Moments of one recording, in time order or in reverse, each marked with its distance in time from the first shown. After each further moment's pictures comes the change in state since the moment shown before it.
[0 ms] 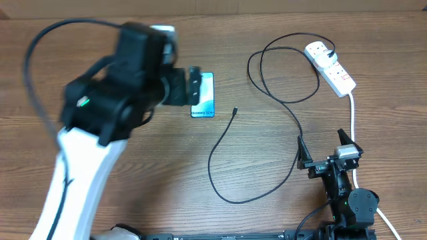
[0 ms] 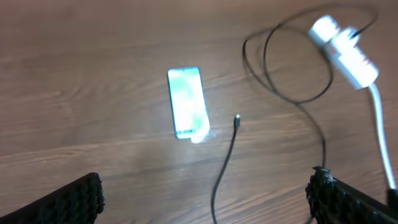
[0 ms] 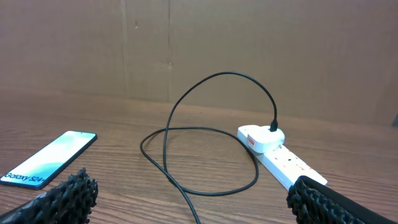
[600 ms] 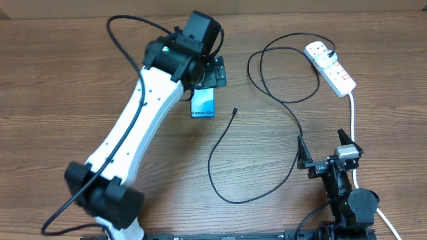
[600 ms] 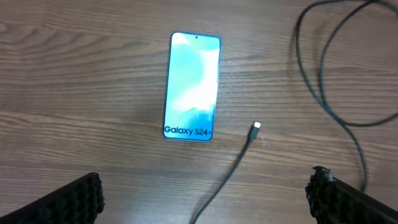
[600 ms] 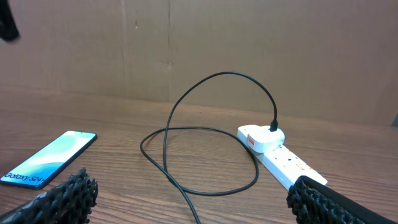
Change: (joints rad) left arm -0.035 0.349 0.000 0.084 -0.066 -0.267; right arm 0.000 0.000 0.000 0.000 0.000 0.000
